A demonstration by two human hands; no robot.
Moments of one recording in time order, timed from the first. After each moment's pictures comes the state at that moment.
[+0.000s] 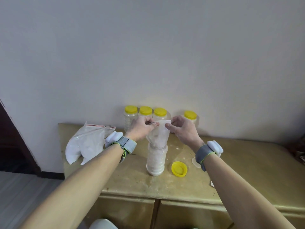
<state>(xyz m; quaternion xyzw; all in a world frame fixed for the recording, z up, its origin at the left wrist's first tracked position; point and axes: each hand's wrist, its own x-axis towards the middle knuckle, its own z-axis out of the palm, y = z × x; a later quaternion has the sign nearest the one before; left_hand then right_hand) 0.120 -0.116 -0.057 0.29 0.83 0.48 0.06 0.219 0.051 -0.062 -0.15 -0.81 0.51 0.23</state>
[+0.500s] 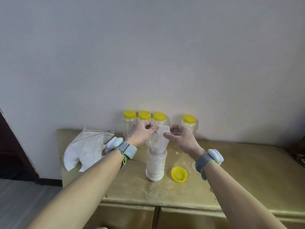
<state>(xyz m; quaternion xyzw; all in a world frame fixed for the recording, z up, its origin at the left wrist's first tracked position) 0.116 -0.108 -0.060 0.27 0.83 0.48 0.06 0.224 0.051 -0.073 -0.14 -0.78 0.57 0.21</state>
